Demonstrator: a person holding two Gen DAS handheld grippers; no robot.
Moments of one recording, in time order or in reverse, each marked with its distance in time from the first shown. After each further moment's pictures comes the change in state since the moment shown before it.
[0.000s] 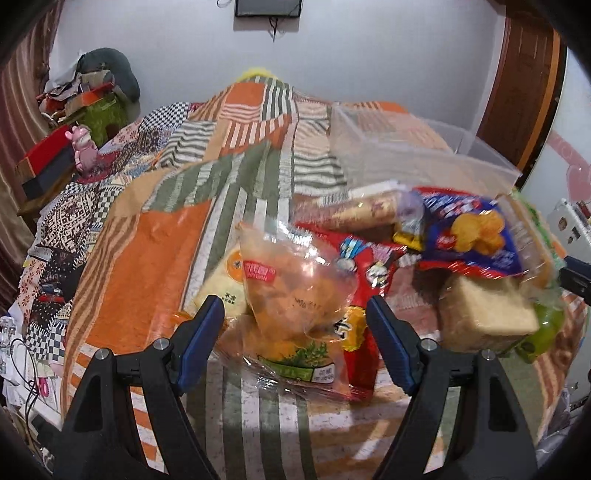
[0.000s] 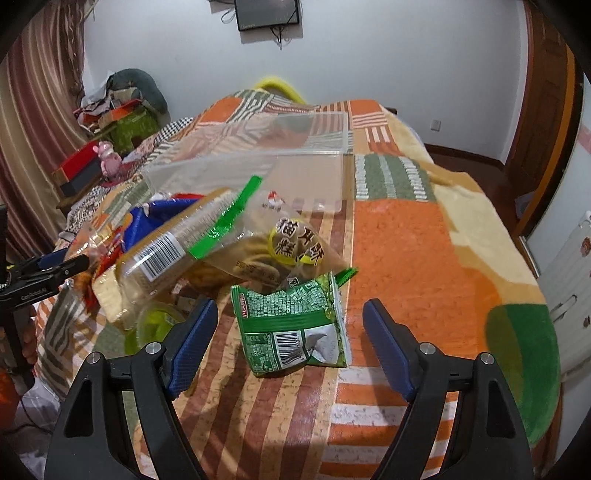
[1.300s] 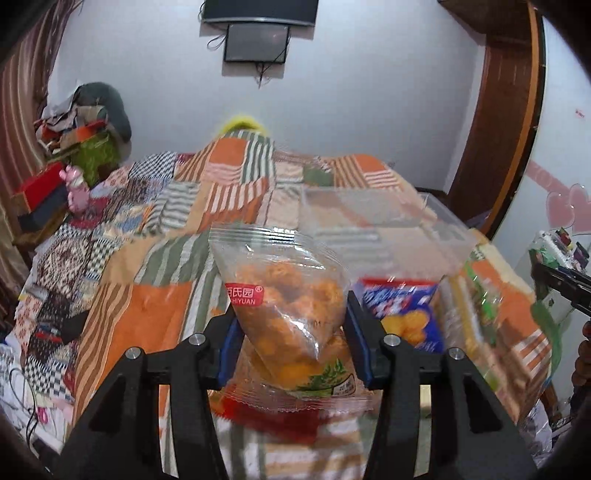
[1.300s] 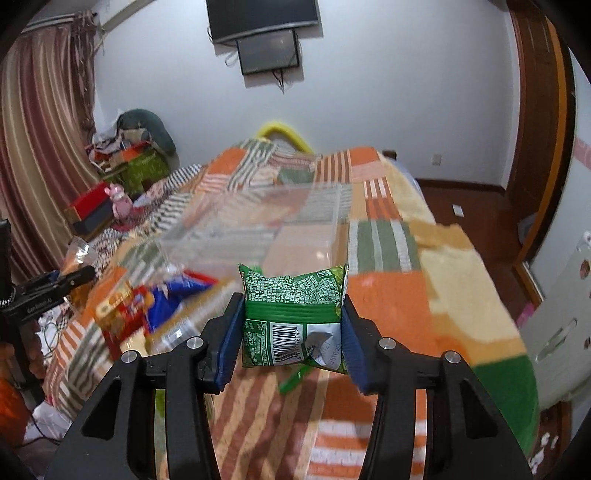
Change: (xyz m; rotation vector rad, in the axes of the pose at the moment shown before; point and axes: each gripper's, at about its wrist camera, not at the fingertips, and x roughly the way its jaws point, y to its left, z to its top) left arm -0.060 -0.033 0.056 0.007 -0.193 -0.070; right arm -0.038 -0.008 0.049 0.006 -0.187 0.030
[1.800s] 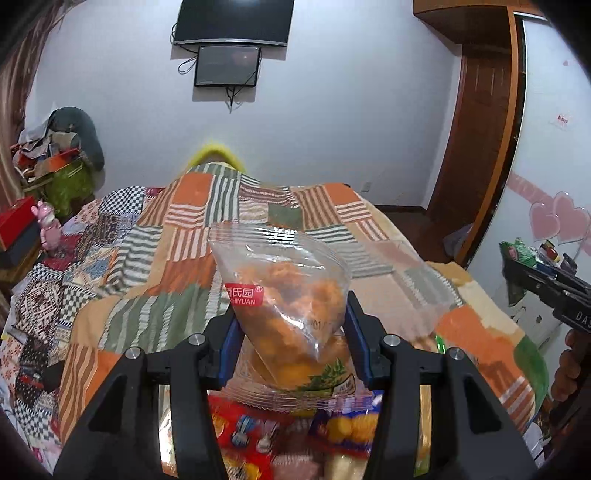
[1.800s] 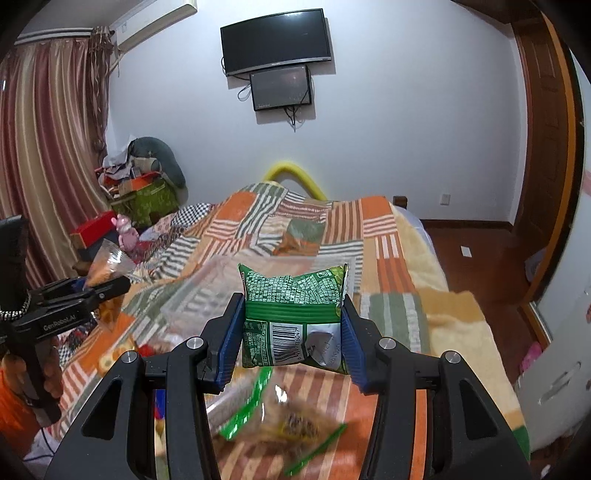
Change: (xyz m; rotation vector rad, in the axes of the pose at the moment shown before) left arm 0.031 -0.039 0.068 0.041 -0.072 -0.081; right arm 0.016 0.013 0.047 -0.029 -0.137 0.026
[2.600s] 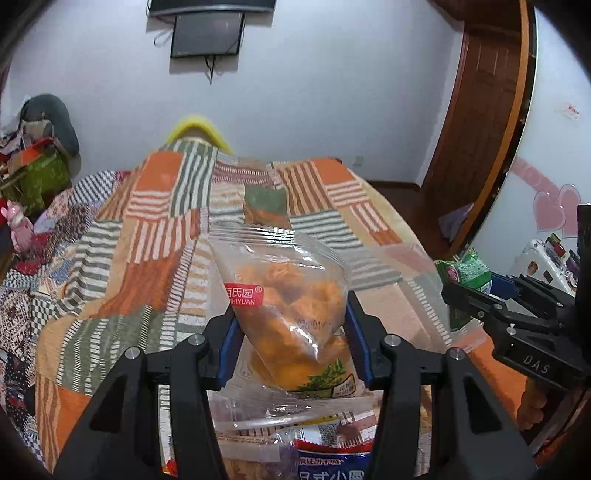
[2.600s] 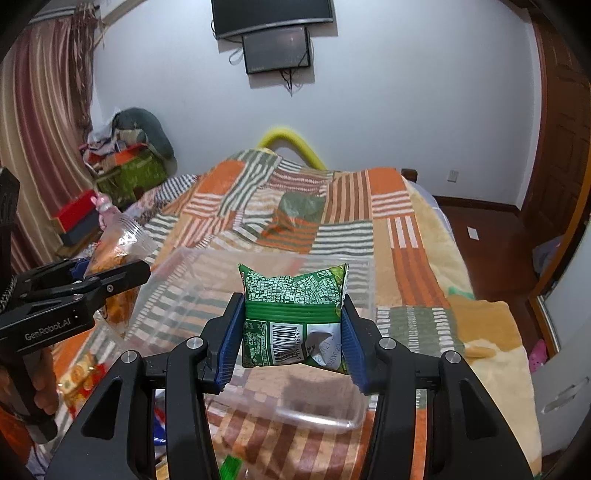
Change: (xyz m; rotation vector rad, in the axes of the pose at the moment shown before) left arm 0.112 -0.011 0.030 0.010 0.137 -0.047; right arm 0.095 -0.011 0.010 -0.003 0.141 -0.013
